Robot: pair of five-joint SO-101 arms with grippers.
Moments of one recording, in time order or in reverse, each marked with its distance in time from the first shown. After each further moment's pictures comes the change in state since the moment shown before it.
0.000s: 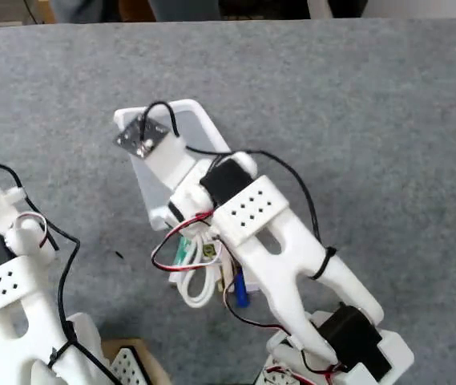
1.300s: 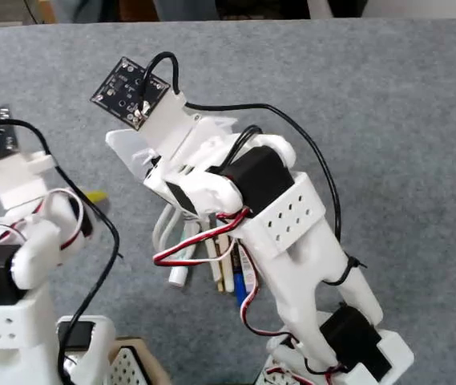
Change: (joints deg) left arm 29.8 0.0 -37.5 22.8 13.8; right arm -1.3 0.0 -25.8 6.6 3.4
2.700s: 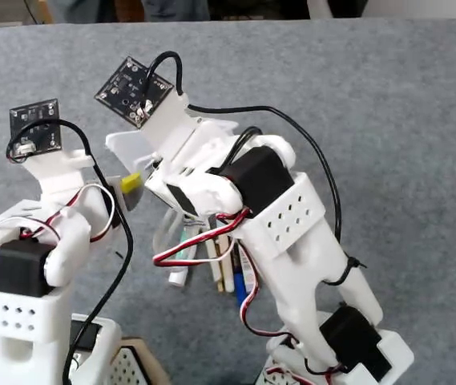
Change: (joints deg) left arm 7.0 -3.9 14.6 -19.0 0.1; right arm 0.0 0.0 -0.2 1.9 -2.5
